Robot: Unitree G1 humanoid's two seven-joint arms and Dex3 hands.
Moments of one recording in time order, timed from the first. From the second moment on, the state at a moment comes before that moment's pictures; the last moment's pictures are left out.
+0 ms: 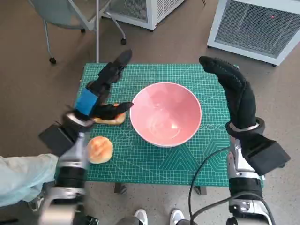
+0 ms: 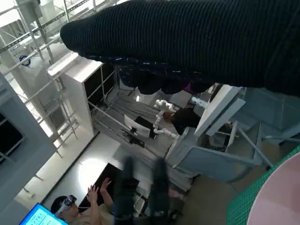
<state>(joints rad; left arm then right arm) -0.64 0.39 0.12 0.52 0.05 -0.51 -0.48 -0.64 -0.15 -0.12 0.53 0.15 -0.80 0.38</state>
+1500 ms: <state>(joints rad) -0.99 0.44 -0.42 1.07 0.63 0.10 -0.40 -0.63 -0.14 -0.11 0.52 0.19 -0.76 0.37</state>
